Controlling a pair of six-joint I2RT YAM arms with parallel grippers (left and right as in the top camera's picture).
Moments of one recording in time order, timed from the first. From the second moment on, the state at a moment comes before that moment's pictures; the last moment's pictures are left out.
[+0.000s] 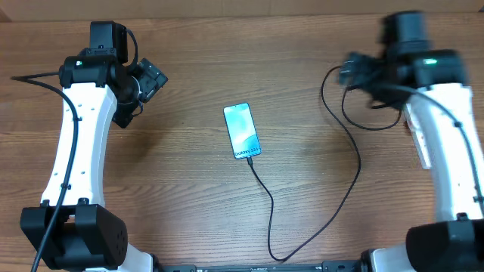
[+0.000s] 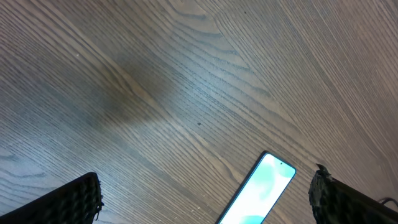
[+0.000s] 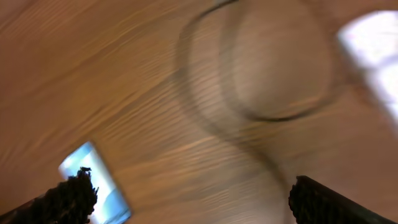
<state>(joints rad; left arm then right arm) 0.02 1.72 1.64 -1.14 0.03 -0.83 0.00 1.65 1.70 -1.18 -0.01 0.47</state>
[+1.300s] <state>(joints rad) 0.02 1.72 1.64 -1.14 0.03 -0.83 -0.69 1.89 1.66 -1.03 0.09 0.19</state>
